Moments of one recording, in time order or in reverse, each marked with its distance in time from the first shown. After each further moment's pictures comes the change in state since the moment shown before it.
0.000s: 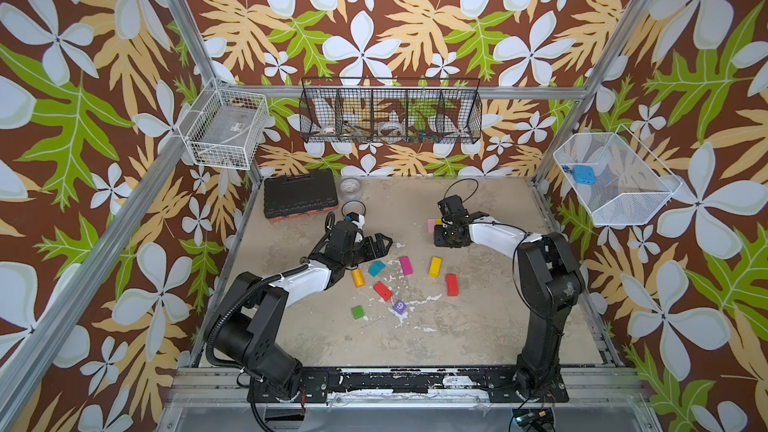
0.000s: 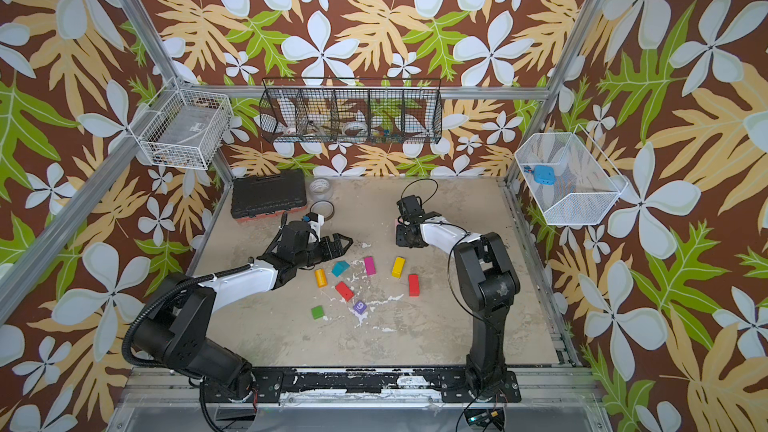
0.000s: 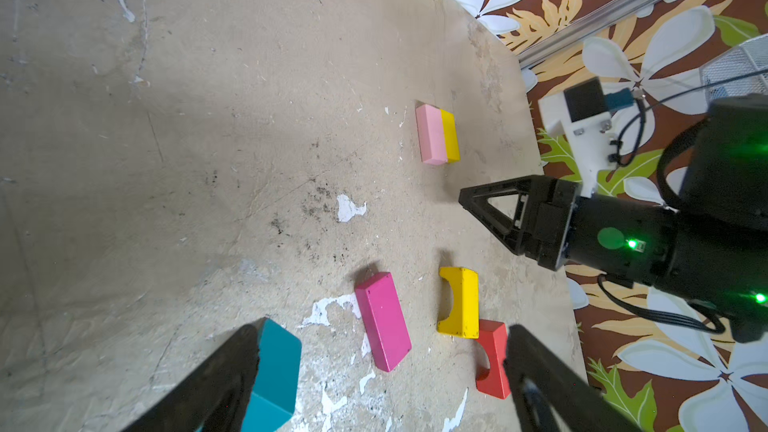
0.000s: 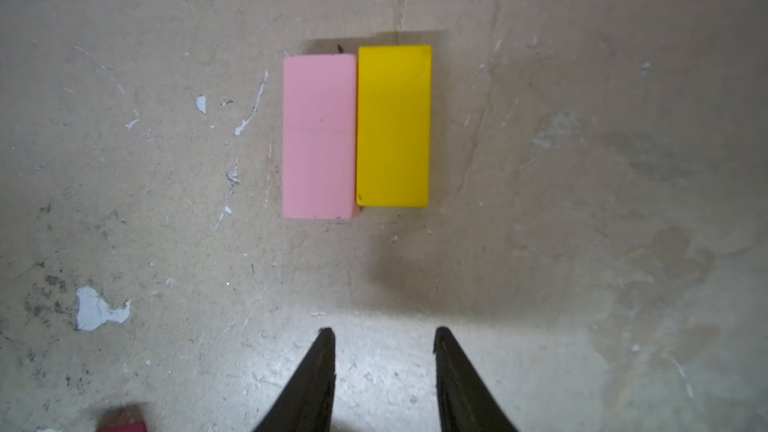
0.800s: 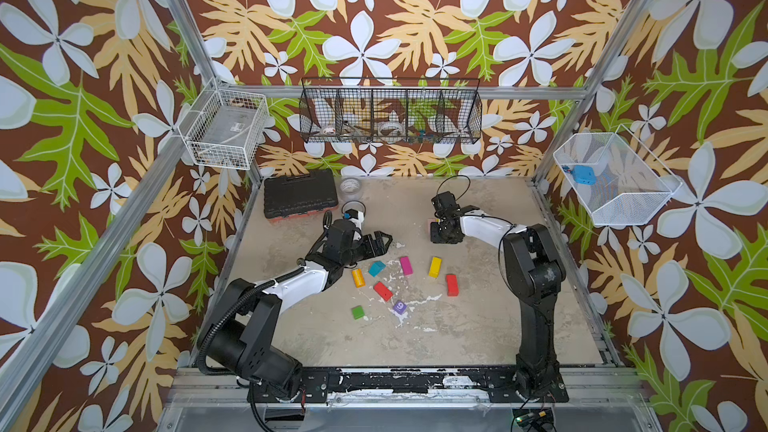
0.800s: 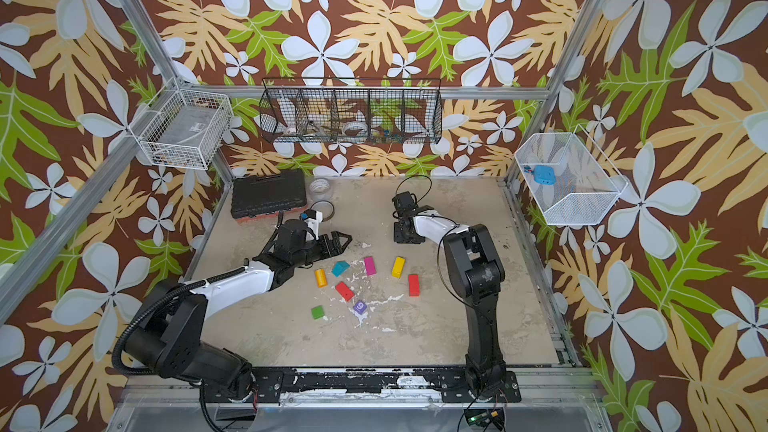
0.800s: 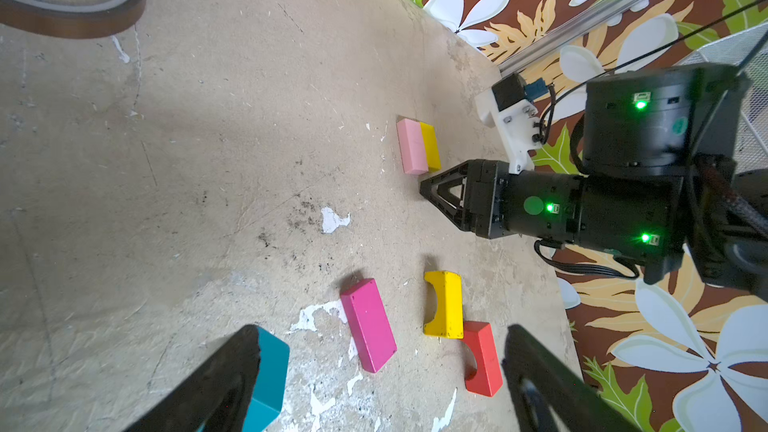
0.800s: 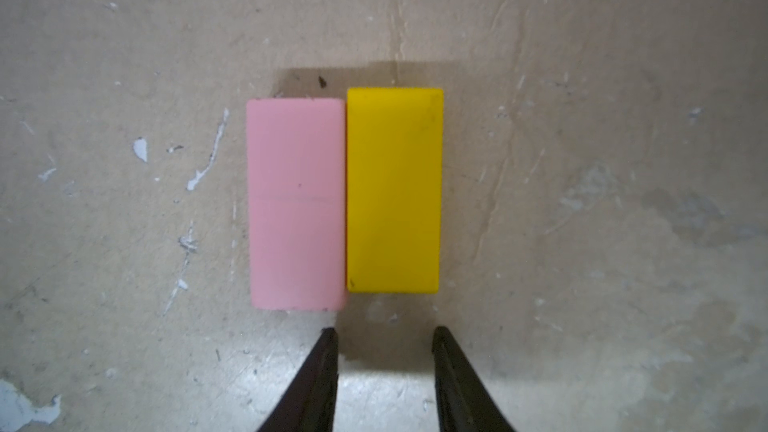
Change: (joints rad) left arm 0.000 -0.050 0.000 -0.002 -0.005 0.021; right arm 0.000 0.129 0.143 -0.069 0.039 -0.007
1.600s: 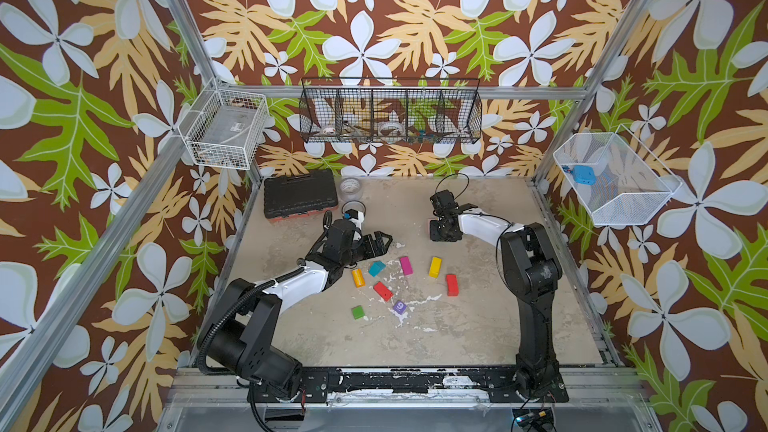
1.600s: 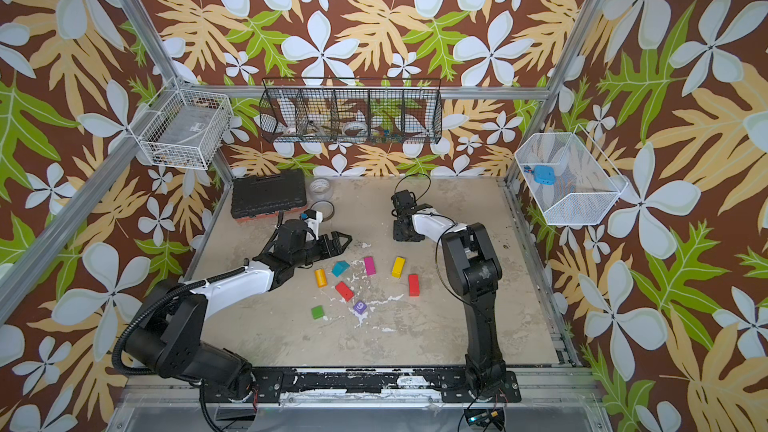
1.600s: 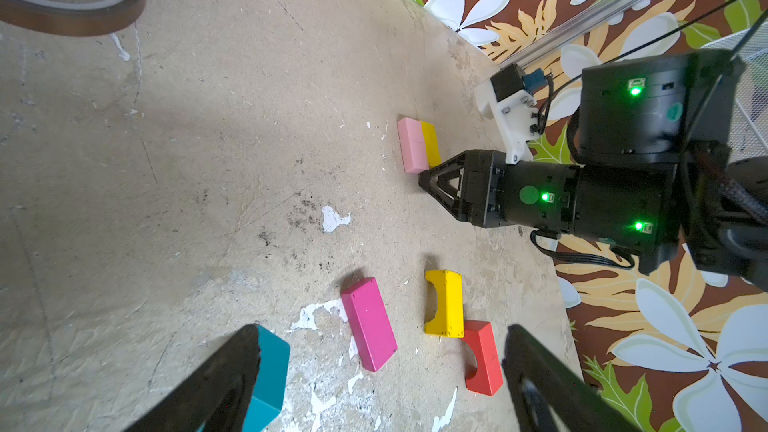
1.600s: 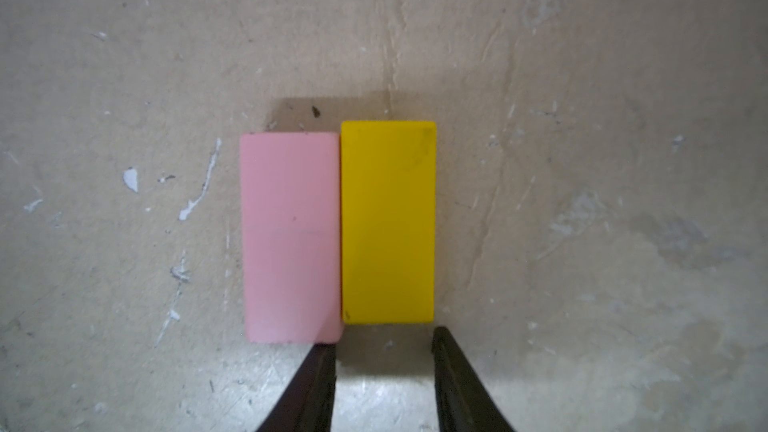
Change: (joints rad) left arm -0.001 0.001 0.000 -0.001 0.001 0.000; right arm 0.000 0.035 0.045 -0.014 0.021 0.000
